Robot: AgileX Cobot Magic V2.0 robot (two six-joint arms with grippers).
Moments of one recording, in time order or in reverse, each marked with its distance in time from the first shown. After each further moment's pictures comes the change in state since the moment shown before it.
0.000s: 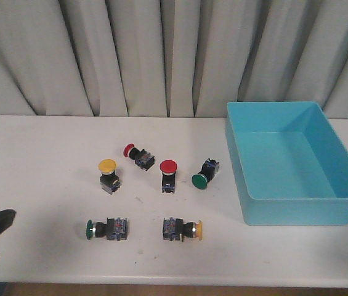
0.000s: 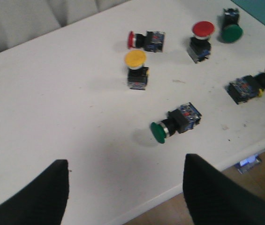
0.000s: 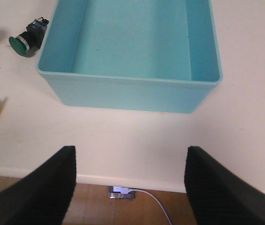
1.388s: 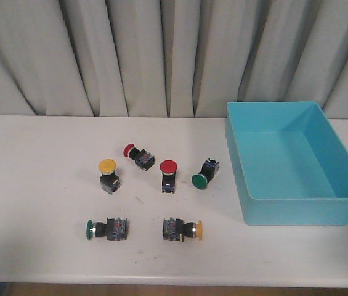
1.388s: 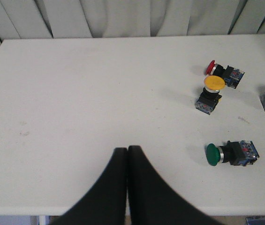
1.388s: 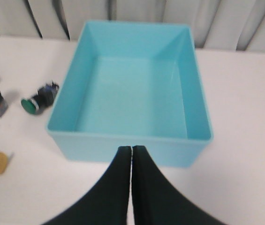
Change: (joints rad) left arm 0.311 -0.289 0.044 0.043 0.081 -0.231; right arm 0.000 -0.033 -0.004 0.000 -0.160 0.000
